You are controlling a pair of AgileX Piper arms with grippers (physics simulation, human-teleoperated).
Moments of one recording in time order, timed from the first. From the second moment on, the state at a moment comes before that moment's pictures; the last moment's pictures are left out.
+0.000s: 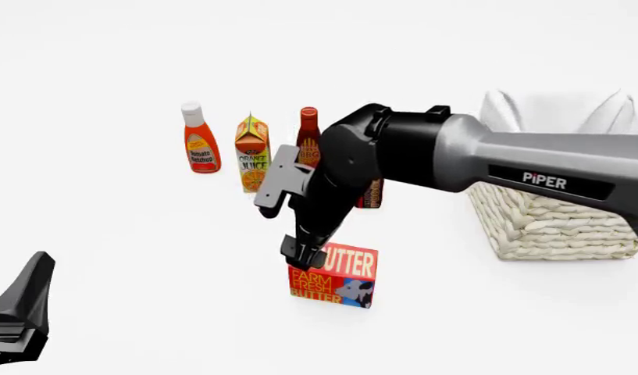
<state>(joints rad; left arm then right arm) 0.00 0.00 0.00 0.00 0.00 0.81 1.85 -1.41 0.82 -0.51</state>
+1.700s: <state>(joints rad) 0.00 0.00 0.00 0.00 0.00 0.81 1.90 -1.37 0.77 -0.47</state>
